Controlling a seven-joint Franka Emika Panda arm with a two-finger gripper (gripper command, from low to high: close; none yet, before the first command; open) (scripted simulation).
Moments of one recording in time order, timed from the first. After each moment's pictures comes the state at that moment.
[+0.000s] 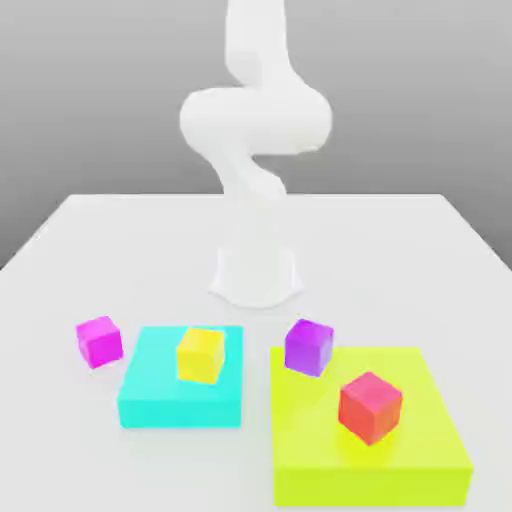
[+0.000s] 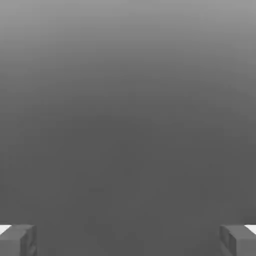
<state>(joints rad) -0.04 -0.74 -0.05 -2.37 0.00 2.35 0.80</state>
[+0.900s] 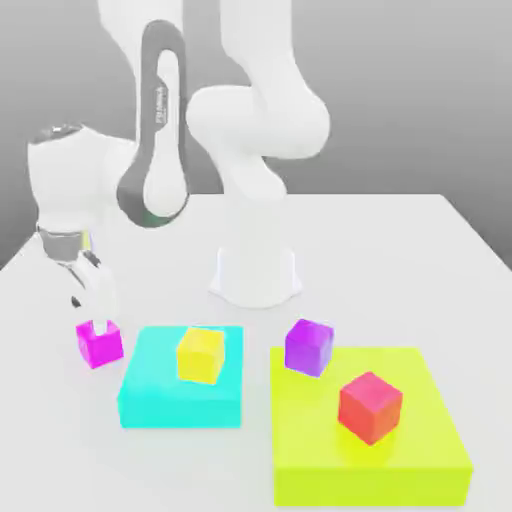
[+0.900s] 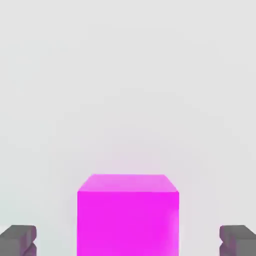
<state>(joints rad) -0.48 0.05 -0.38 -2.91 0.13 2.97 0.71</state>
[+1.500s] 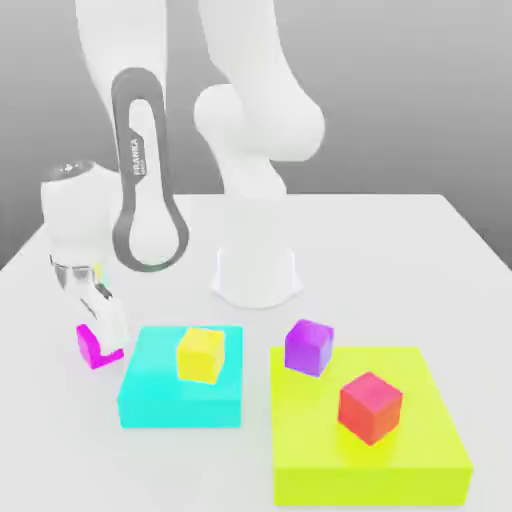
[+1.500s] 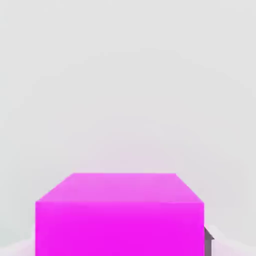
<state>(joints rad) -0.75 0.24 -0.03 -2.88 0.43 3.12 0.51</state>
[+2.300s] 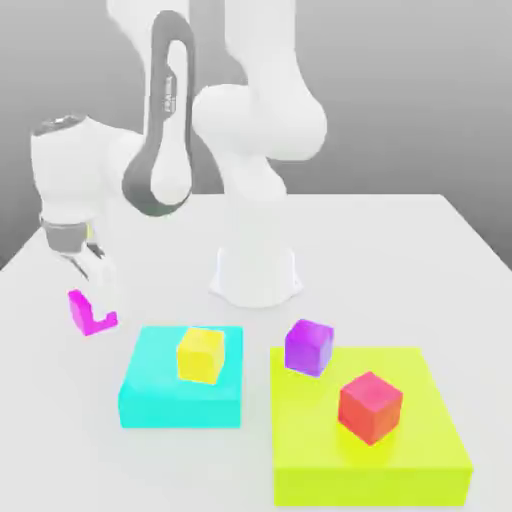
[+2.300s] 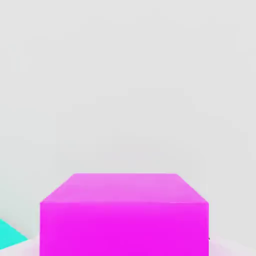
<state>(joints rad) -0.59 -0.08 -0.23 -2.92 -0.08 2.84 0.81</state>
